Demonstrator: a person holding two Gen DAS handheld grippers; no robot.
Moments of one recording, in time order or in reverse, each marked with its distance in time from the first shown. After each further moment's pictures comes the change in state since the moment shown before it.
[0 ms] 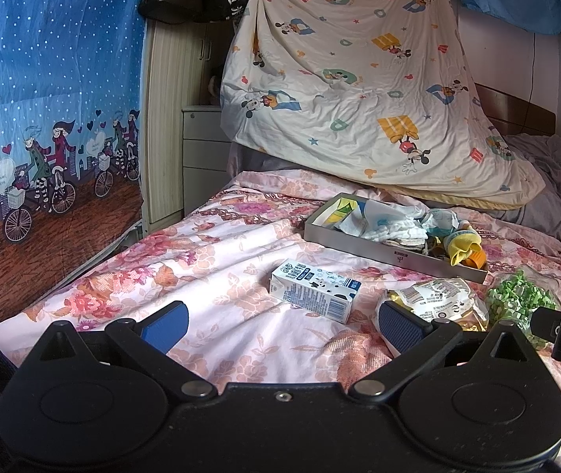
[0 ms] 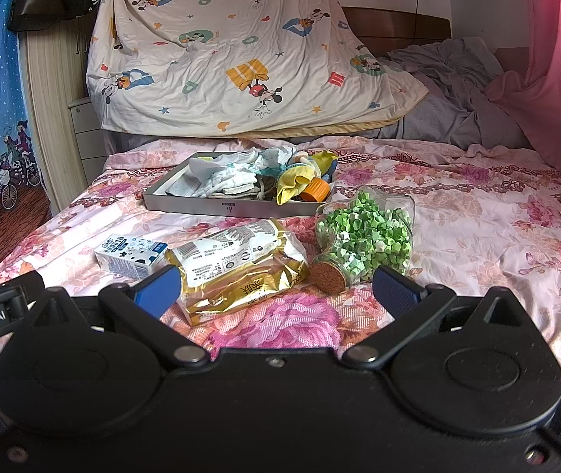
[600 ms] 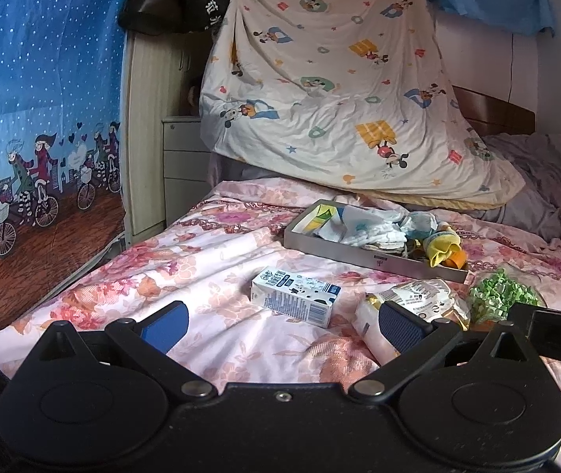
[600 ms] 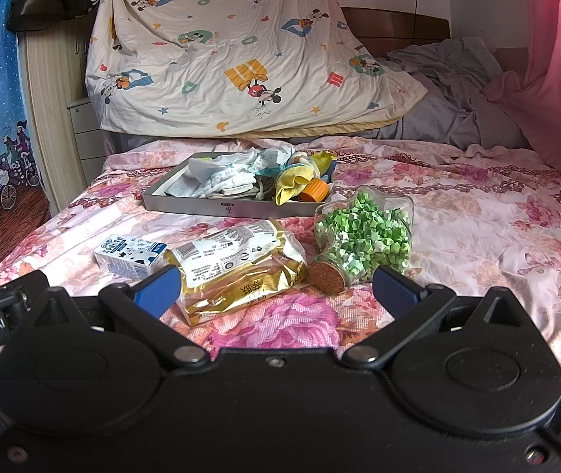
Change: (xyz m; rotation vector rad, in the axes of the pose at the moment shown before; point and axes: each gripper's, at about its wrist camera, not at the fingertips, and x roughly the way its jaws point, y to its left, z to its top) left arm -0.007 -0.004 0.000 0.038 -0.027 -0.060; right arm 0.000 -0.001 0.000 0.000 -0.001 -0.001
